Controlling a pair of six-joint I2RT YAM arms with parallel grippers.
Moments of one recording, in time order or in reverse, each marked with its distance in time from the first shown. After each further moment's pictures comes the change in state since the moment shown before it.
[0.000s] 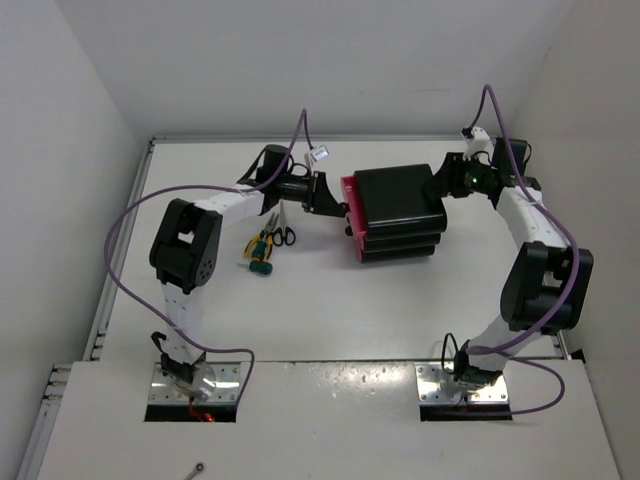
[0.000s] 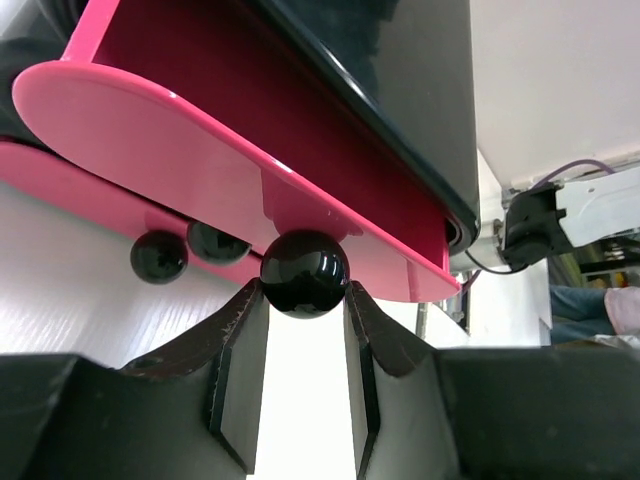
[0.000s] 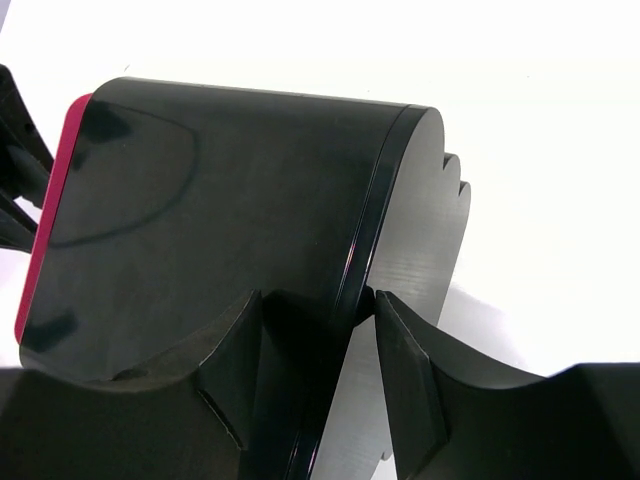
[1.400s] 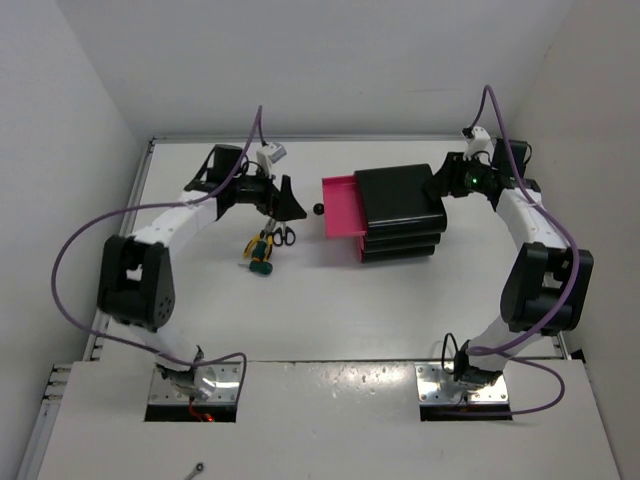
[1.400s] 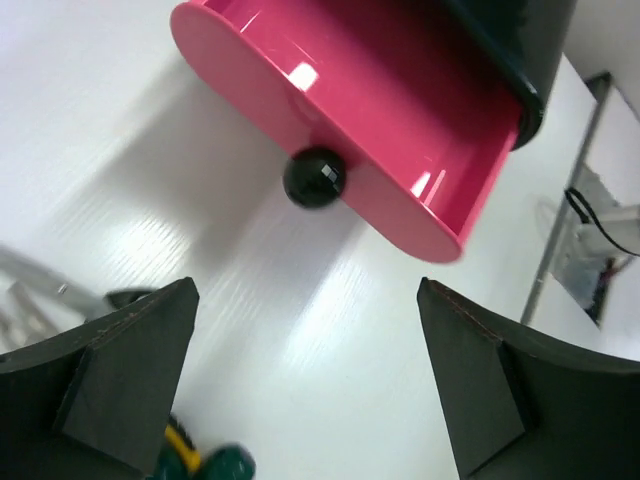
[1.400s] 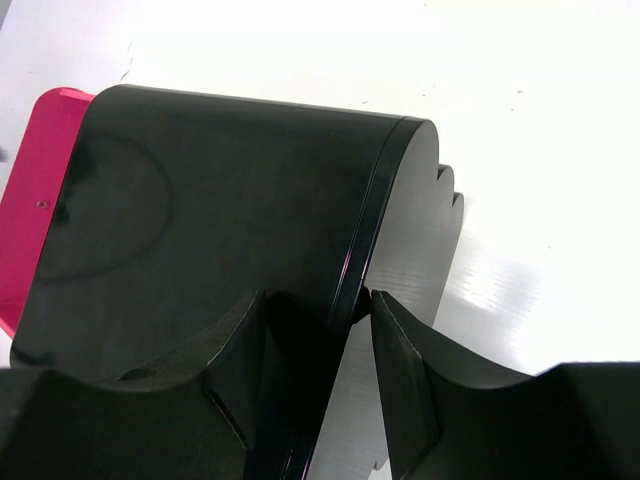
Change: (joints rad) left arm 0.160 -0.330 -0.171 -0.332 -0.208 0.367; right arm 0.000 -0.006 -0.019 0.040 0.002 -0.002
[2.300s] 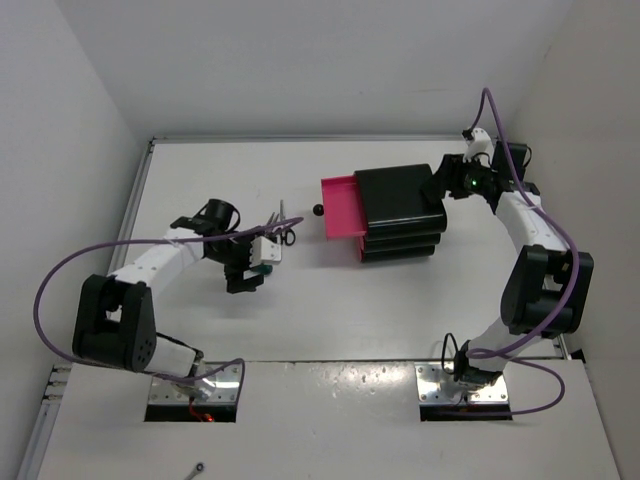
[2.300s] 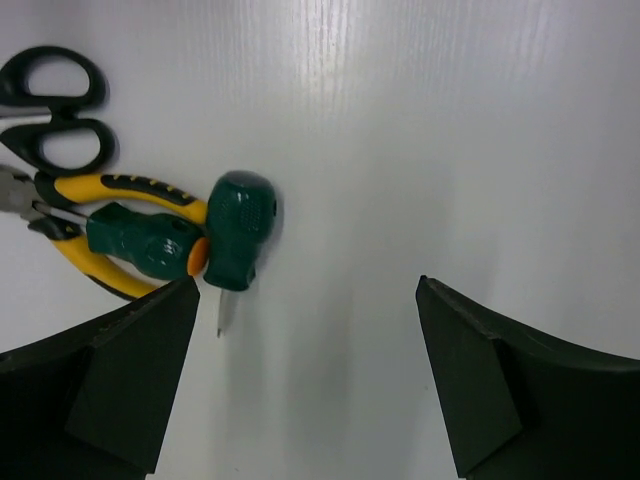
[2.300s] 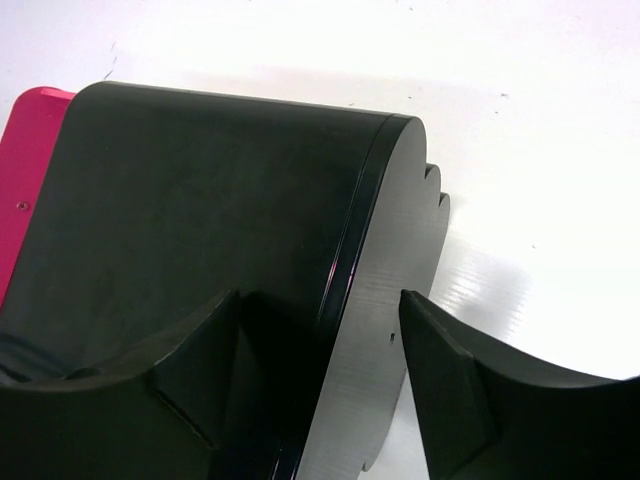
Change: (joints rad) left arm 0.013 -0.341 -0.381 -0.528 -0.299 1.226; right arm 0.009 -0.019 -0.031 0.034 0.022 -0.014
